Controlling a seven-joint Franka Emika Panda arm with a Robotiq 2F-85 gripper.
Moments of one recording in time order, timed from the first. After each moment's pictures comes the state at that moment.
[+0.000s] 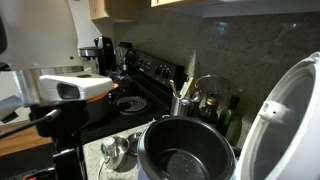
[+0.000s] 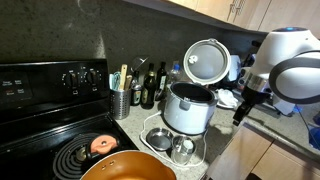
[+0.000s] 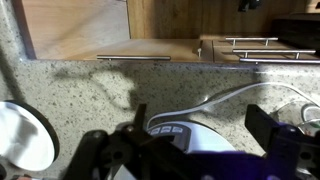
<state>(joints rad) -0.23 -0.63 -0.21 -2.76 -0.44 2.26 -0.17</state>
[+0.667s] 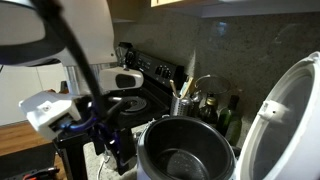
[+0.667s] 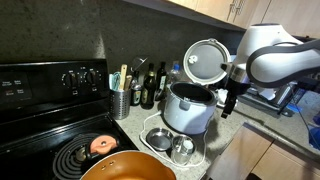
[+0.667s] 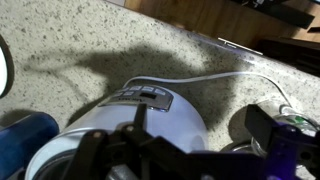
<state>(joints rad) -0.13 -0.44 -0.25 -2.60 -0.35 2.28 -0.52</state>
